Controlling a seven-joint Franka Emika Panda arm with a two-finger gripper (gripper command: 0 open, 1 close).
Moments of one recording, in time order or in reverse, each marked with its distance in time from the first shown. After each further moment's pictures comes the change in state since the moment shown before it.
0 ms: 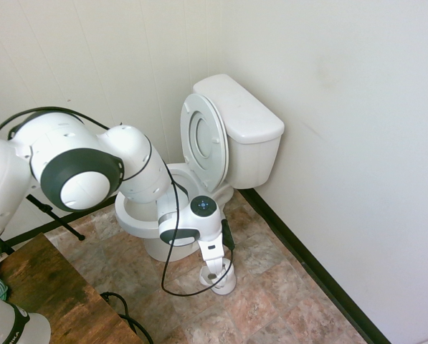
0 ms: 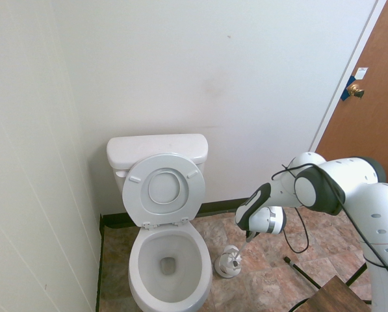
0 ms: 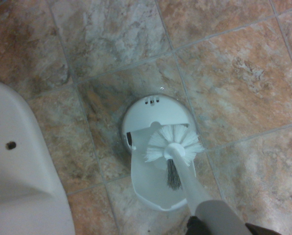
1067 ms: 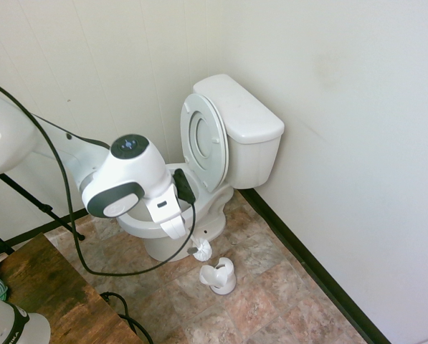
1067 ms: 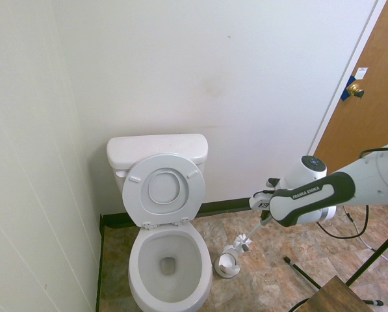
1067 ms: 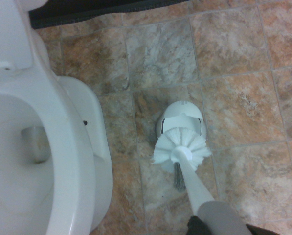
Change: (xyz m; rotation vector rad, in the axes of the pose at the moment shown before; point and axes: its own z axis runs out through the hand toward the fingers) arm -0.107 0.037 -0.281 0.082 0.077 -0.208
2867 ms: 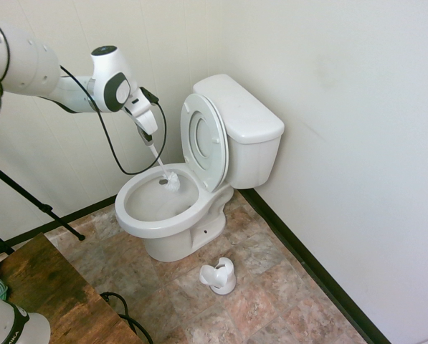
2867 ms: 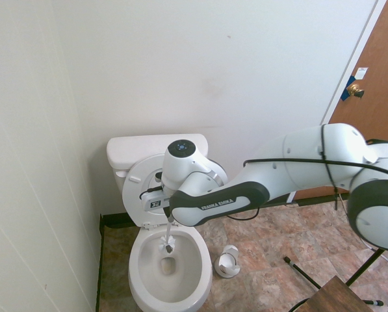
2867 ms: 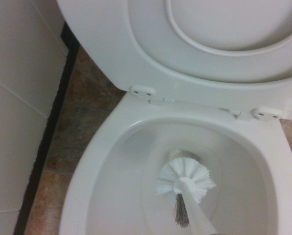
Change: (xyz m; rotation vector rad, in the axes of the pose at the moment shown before) arm -0.210 -0.255 0.047 -0.013 -0.030 -0.260
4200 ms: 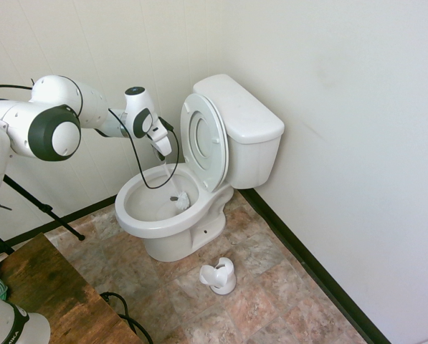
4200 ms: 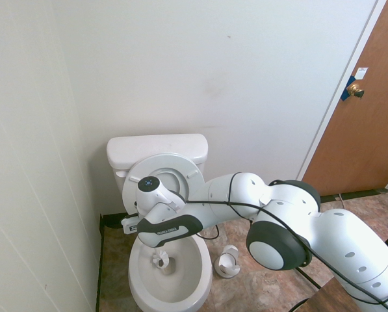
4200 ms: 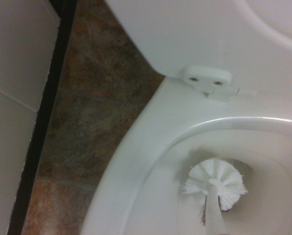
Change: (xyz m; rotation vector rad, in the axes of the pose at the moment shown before) arm -0.032 -0.071 0.167 -0.034 -0.020 -0.011
